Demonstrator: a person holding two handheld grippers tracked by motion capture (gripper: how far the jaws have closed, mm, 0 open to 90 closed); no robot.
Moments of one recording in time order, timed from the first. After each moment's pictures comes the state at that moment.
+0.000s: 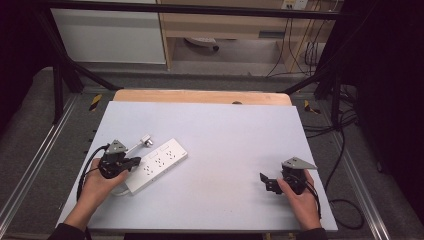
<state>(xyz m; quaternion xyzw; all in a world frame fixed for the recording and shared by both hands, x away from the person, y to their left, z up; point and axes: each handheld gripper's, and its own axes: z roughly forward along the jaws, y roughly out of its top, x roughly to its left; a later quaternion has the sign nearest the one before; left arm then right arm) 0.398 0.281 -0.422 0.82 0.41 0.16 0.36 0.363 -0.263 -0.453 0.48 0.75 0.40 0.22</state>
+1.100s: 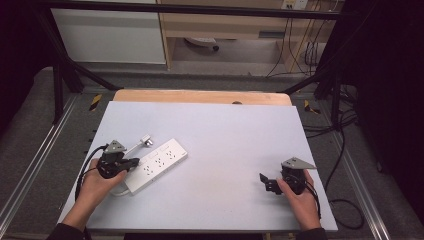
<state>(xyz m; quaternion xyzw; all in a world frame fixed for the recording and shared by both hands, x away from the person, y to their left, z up) 0.399 0.286 -0.424 0.82 0.42 0.15 0.35 0.364 -0.262 -0.455 0.48 0.75 0.40 0.21</state>
